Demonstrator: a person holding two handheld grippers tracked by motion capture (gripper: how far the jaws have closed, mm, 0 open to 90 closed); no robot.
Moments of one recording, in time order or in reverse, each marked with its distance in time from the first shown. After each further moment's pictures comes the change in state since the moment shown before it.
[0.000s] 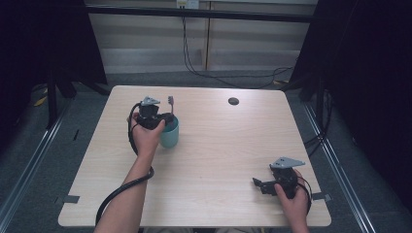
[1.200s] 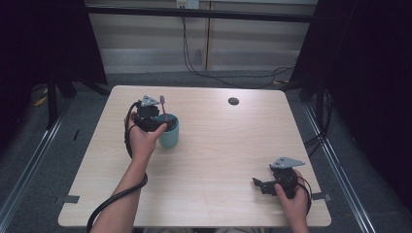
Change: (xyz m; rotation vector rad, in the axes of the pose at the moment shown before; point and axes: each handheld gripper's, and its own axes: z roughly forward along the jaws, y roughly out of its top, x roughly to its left) left arm -0.014 0.009 -0.025 0.014 0.070 0.077; right arm 0.000 0.000 0.000 0.000 0.000 0.000
